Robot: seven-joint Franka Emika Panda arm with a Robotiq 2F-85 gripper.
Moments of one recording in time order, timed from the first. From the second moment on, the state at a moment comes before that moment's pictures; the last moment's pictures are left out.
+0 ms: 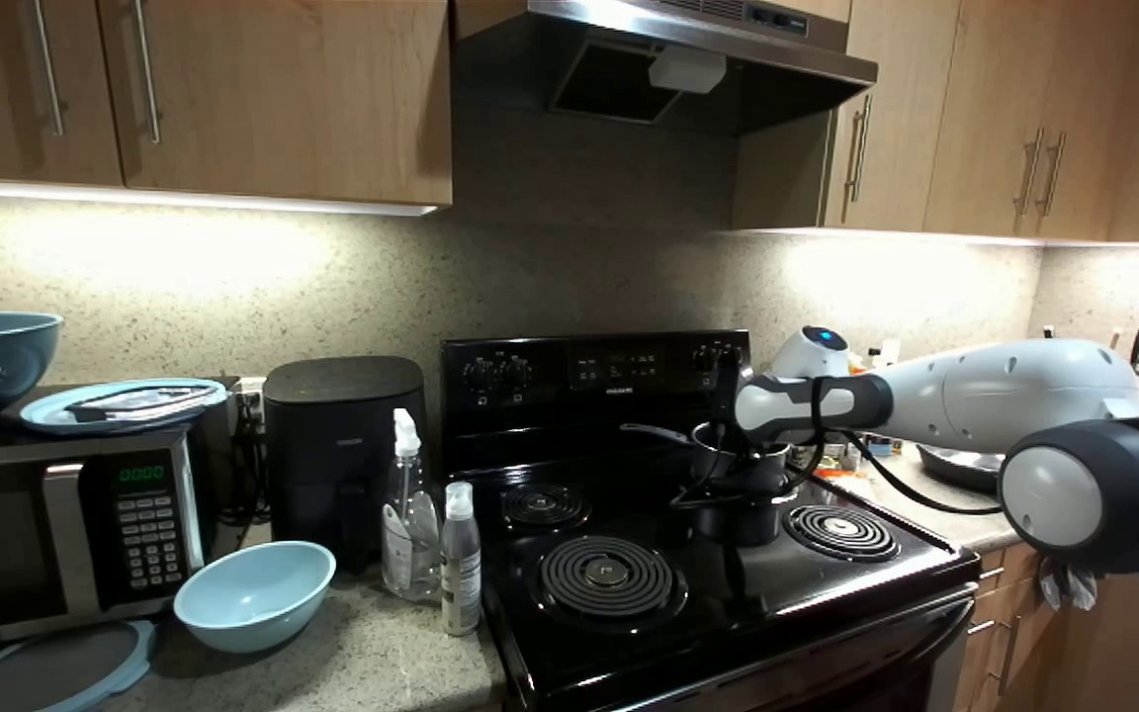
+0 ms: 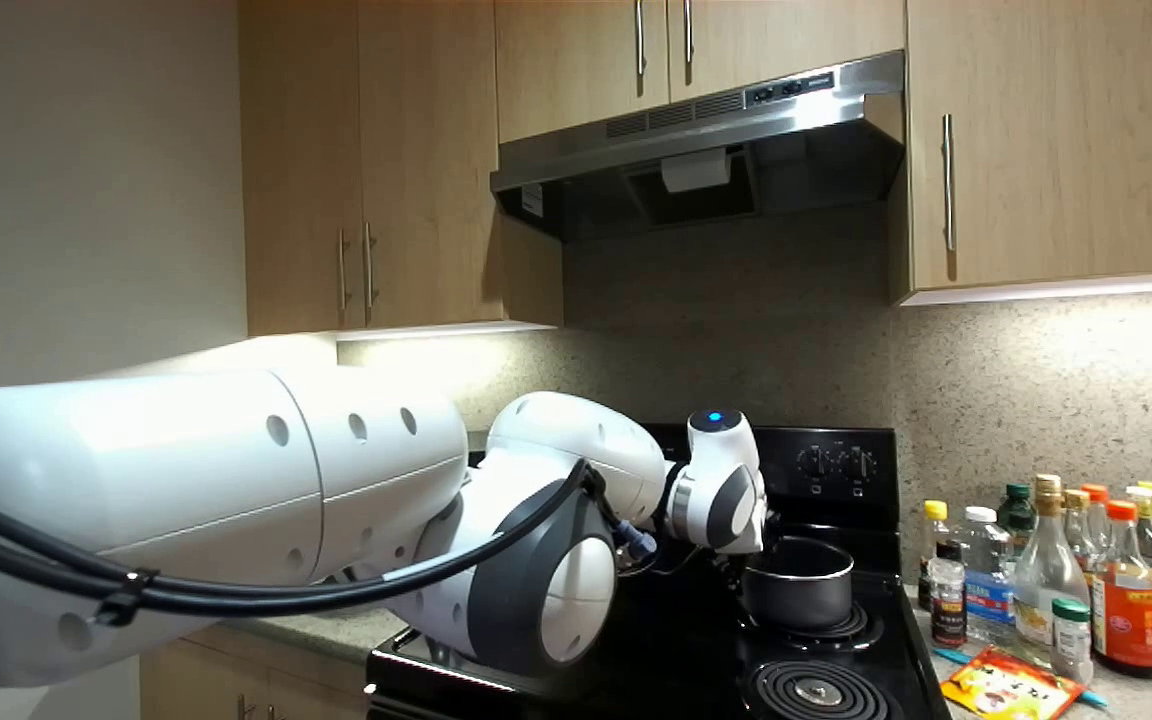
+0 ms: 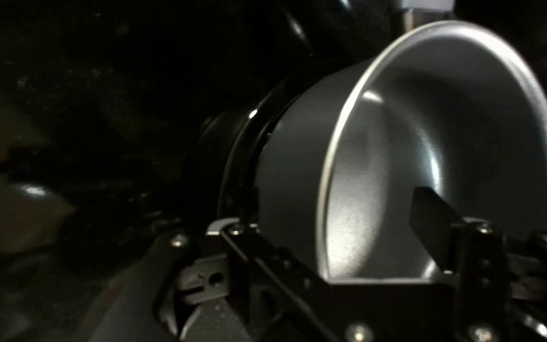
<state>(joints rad) -0.26 1.49 0.07 -0.43 0.01 2.55 1.99</state>
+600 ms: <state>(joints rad) -0.16 1.49 -0.19 -0.43 -0.06 2.77 2.29</state>
